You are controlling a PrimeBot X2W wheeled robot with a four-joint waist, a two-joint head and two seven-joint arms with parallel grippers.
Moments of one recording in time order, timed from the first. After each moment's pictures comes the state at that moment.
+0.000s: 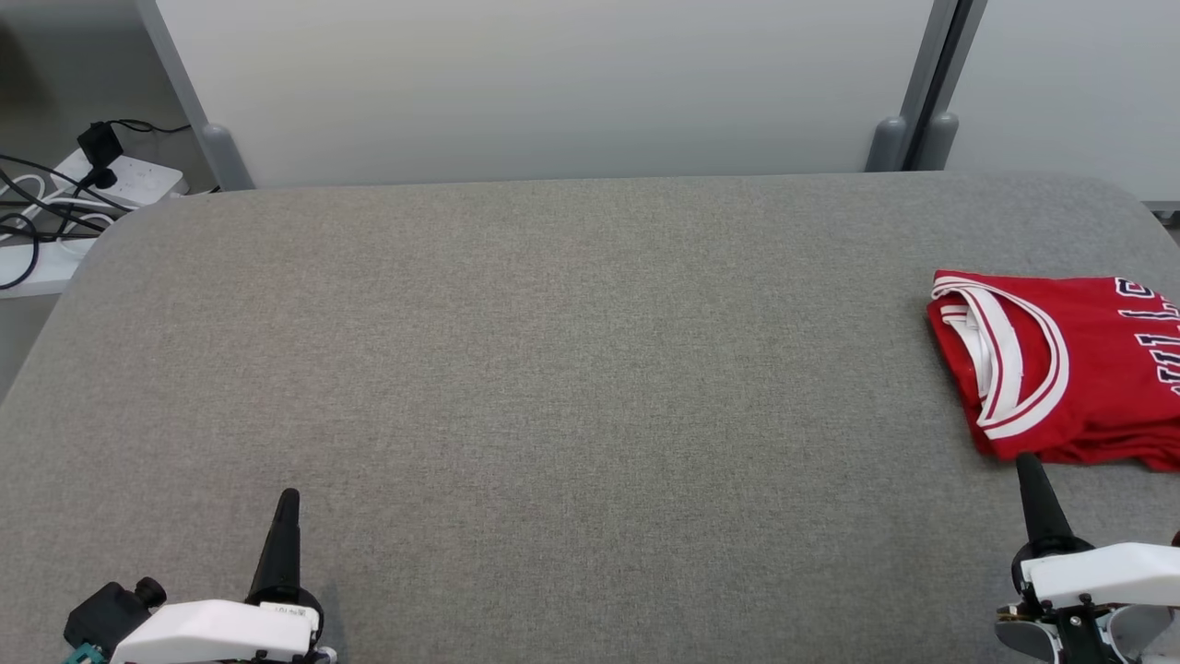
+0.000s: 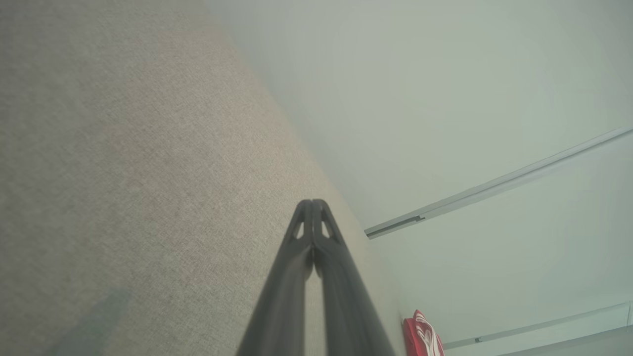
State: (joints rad) left arm -0.03 0.03 0.07 0.31 -1.10 -0.12 -0.02; right arm -0.11 -0.05 -0.10 0.35 1.07 0.13 -0.02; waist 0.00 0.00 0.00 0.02
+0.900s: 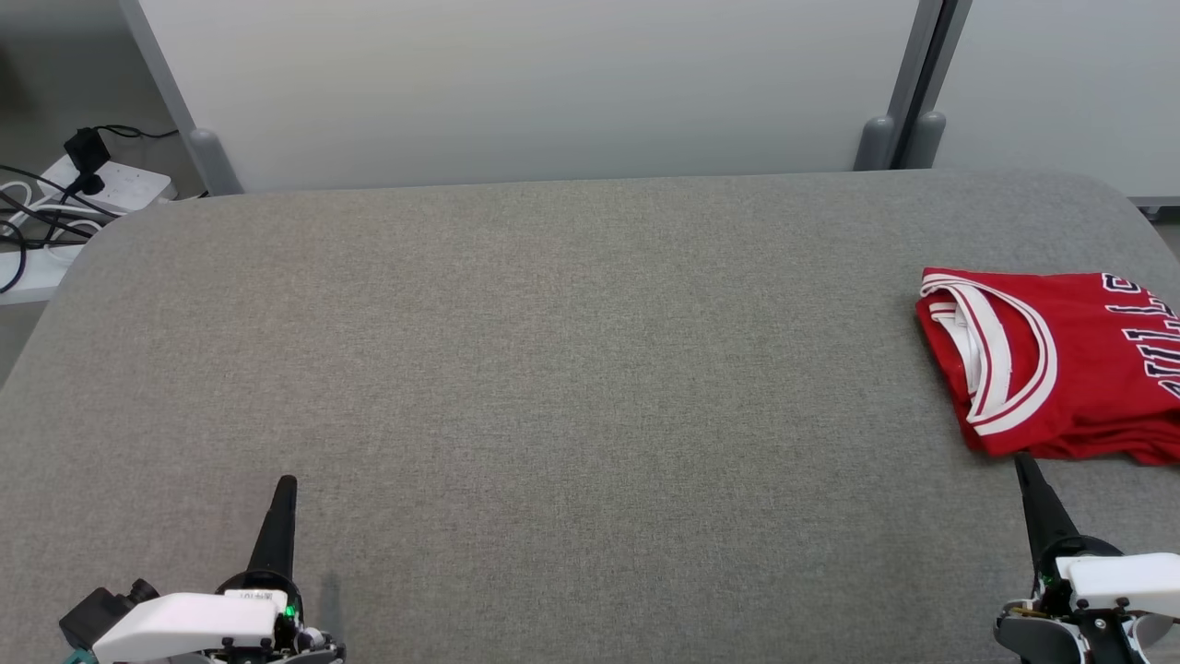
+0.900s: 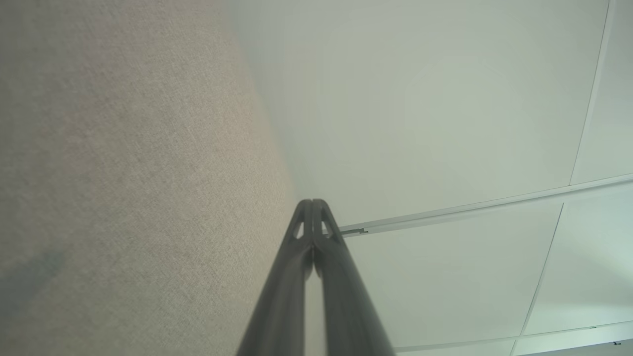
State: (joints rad) left arm -0.04 0.03 0.08 0.29 -1.39 -0.12 0.05; right arm -0.09 -0.04 -0.12 0.31 1.38 0.13 0.05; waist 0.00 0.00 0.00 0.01
